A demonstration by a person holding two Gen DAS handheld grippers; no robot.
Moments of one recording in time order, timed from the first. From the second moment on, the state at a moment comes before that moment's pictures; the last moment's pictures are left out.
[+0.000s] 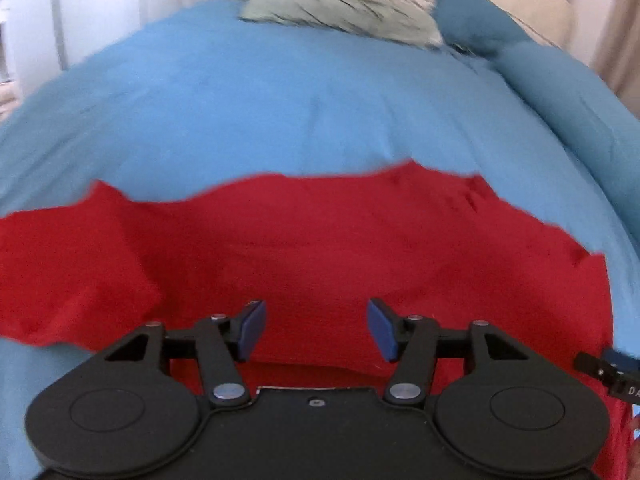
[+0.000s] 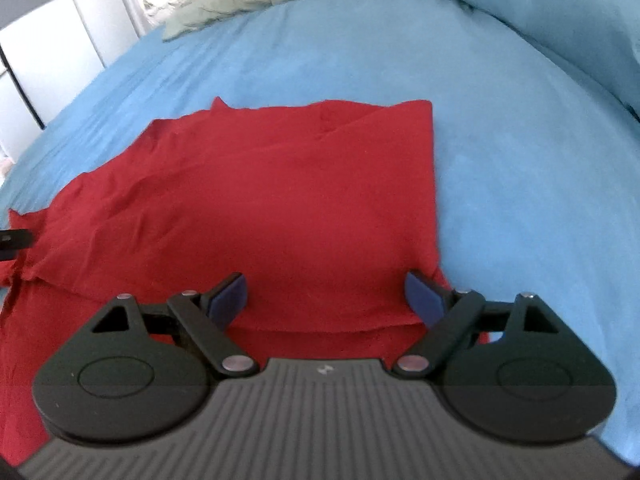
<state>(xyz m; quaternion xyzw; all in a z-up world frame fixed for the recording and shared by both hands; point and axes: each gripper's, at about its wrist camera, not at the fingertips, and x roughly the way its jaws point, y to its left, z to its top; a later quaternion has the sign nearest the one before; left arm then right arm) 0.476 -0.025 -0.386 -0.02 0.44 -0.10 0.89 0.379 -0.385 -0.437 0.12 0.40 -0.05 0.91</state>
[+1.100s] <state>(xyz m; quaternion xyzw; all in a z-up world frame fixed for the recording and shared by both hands) 0.427 0.289 -0.398 -0.28 0.36 0.15 0.88 0.386 -0.209 -0.368 0.03 0.38 0.09 0.92</state>
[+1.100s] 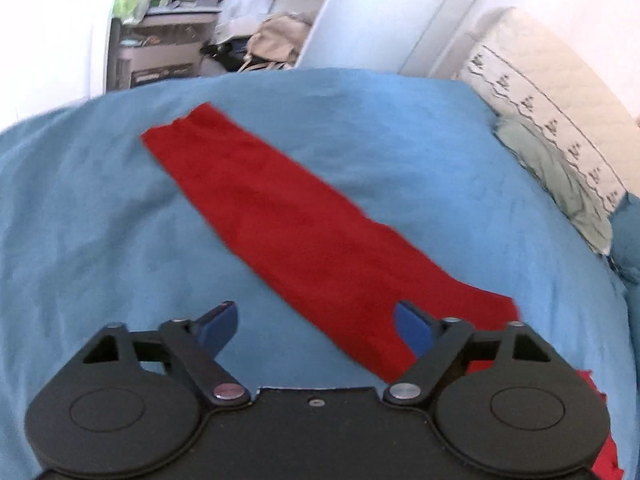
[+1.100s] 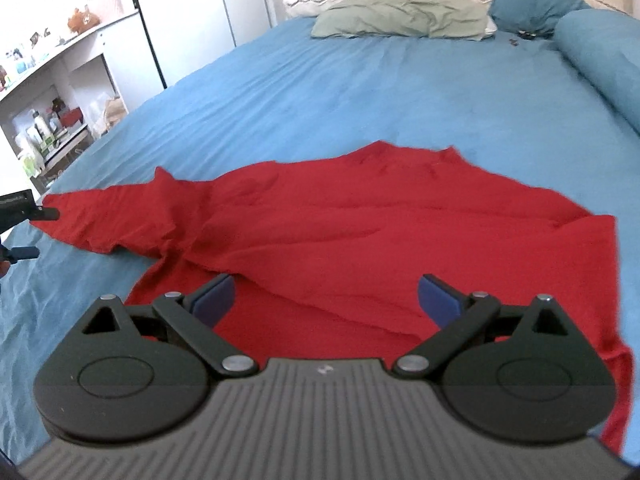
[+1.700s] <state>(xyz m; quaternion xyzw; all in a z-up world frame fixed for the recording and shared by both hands) 0.474 0.352 -0.415 -0.26 0.34 0.22 0.88 0.400 -0.164 -0.413 0.04 0.40 0.08 0.91</state>
